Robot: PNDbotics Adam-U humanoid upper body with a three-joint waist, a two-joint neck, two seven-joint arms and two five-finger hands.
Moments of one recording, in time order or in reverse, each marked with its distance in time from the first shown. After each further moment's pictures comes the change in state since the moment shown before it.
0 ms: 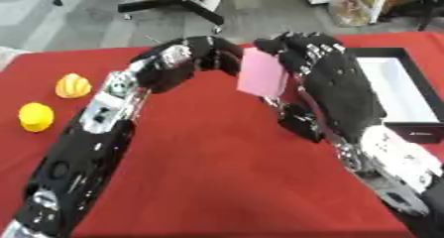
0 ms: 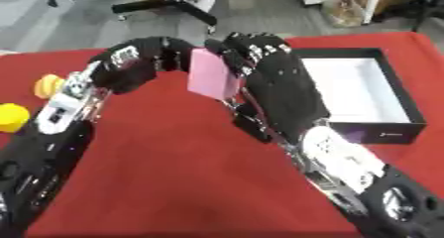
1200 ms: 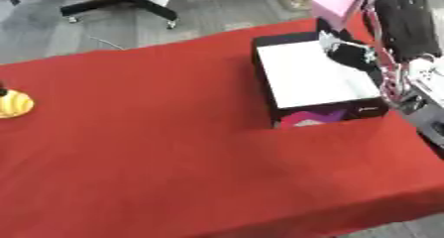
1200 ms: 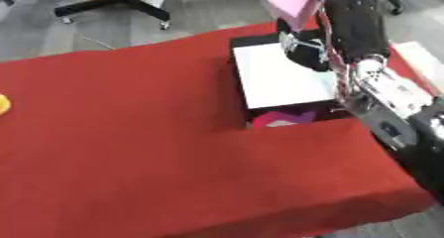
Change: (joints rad) left arm 0.380 -0.025 0.452 -0.442 0.096 0.158 0.010; right arm 0.136 -0.268 -0.409 0.122 -0.344 0.324 0.036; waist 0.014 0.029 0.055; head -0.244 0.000
